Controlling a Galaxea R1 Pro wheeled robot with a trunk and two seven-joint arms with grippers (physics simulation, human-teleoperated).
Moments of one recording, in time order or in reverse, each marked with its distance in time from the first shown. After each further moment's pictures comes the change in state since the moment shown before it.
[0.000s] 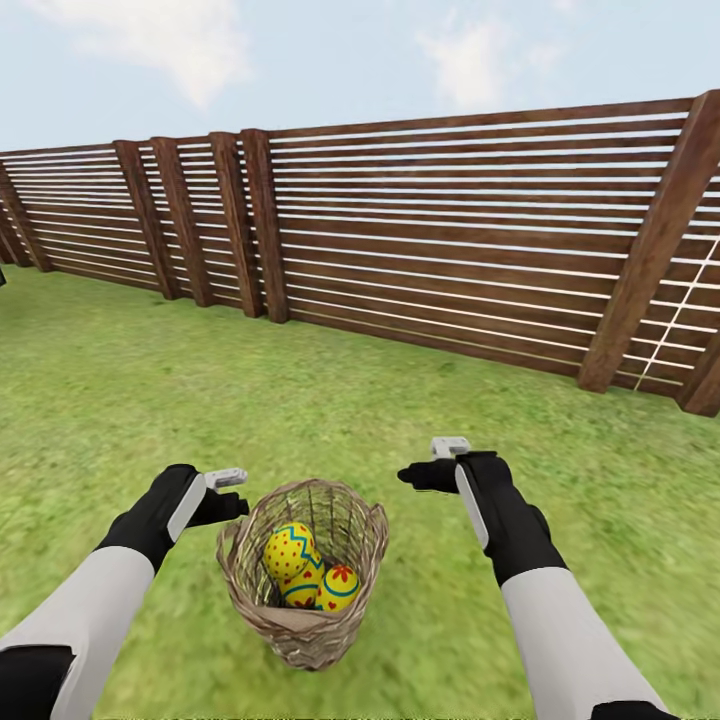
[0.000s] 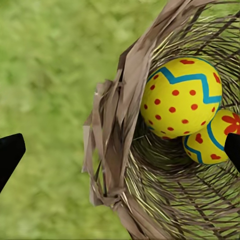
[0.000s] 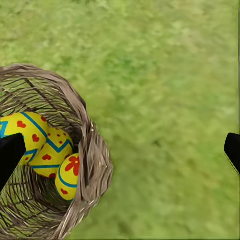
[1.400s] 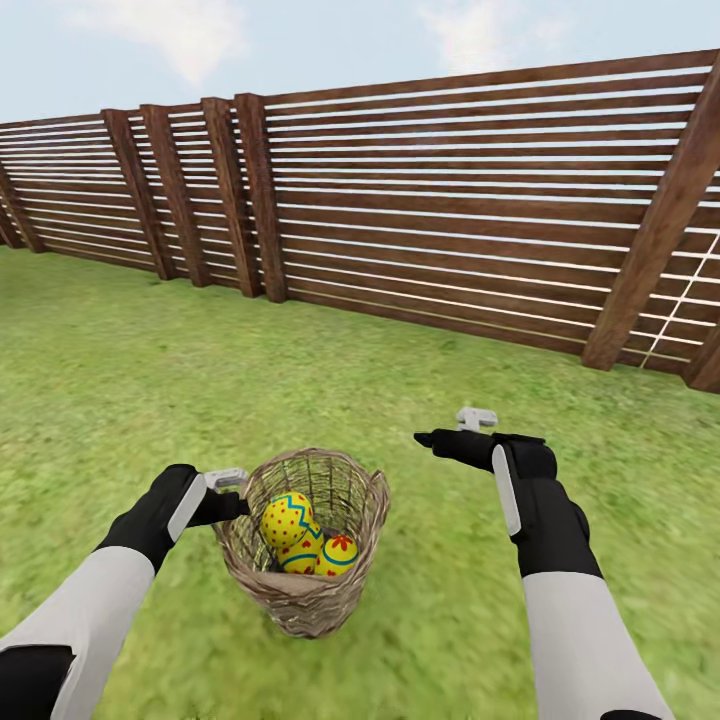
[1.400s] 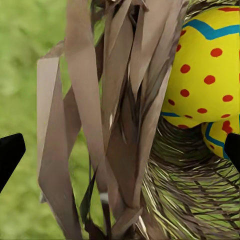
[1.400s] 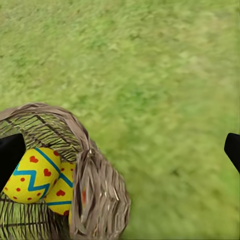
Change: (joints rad) left arm 0.000 -0.001 0.001 0.001 0.001 0.000 0.000; right arm 0.013 -0.003 -0.159 -0.218 -0.003 0.007 0.140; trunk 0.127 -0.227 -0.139
